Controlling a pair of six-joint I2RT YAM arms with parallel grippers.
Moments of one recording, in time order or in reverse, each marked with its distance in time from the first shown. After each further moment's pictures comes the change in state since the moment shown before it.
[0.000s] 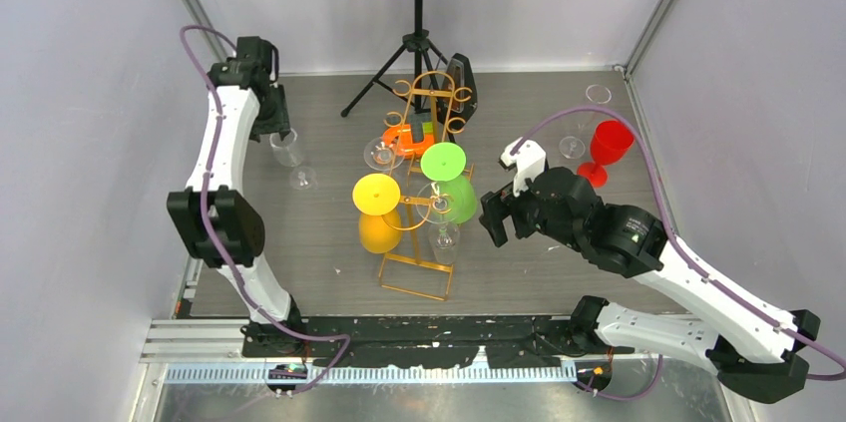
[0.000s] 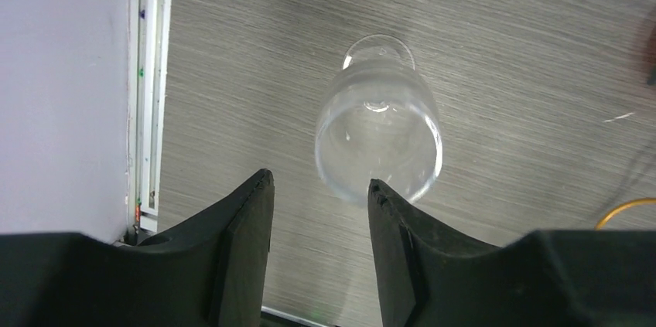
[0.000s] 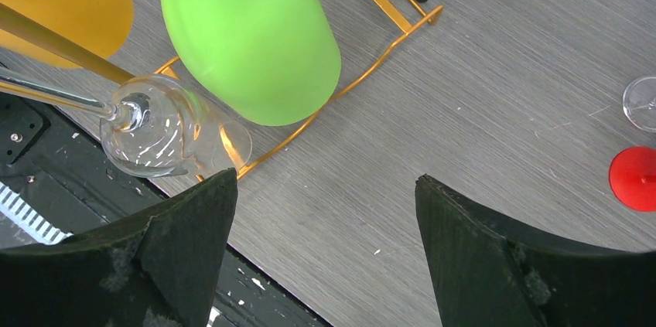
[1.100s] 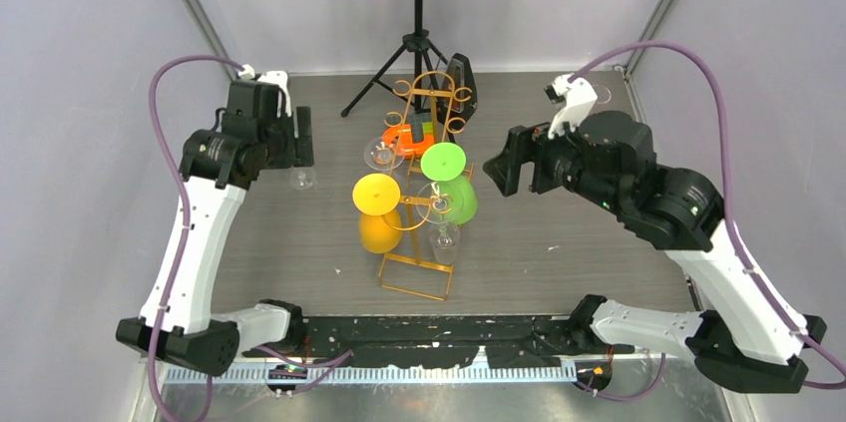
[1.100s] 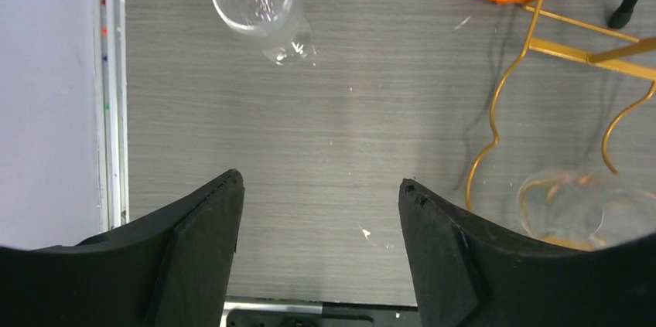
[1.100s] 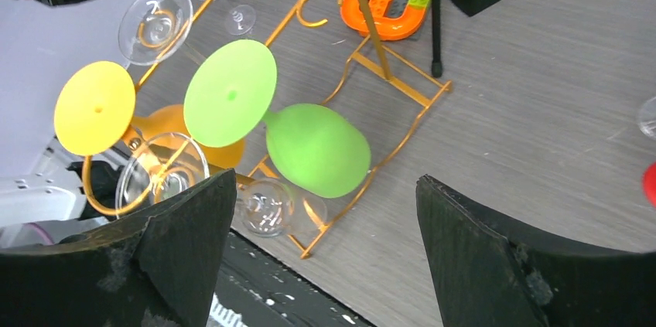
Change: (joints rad) left arm -0.267 -0.582 -0.253 0.024 0.008 -0.020; right arm -0.111 0.144 0.500 -0.174 -0.048 0.177
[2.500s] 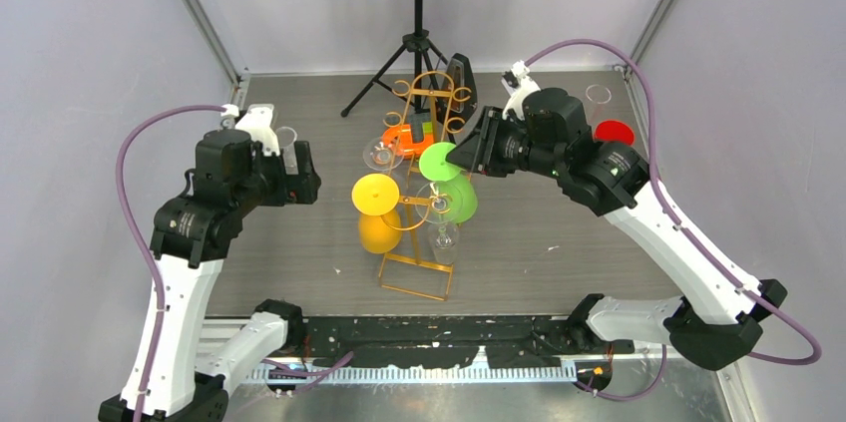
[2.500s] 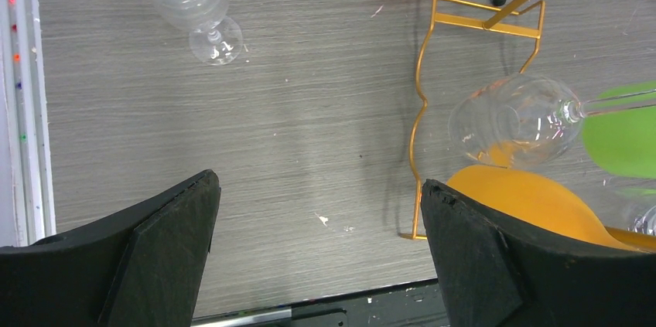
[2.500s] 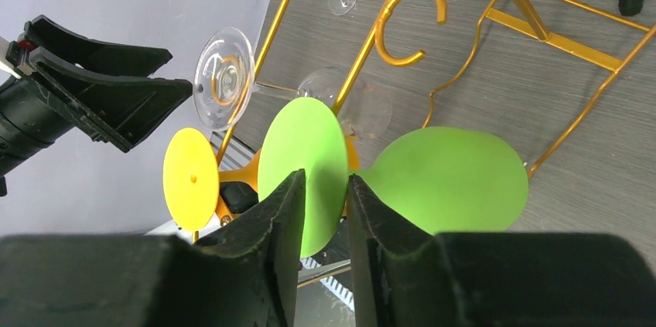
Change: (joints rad) left arm -0.002 -0.347 -0.245 0.076 0.201 -0.002; right arm -0.077 0.184 -0.075 0.216 -0.294 0.377
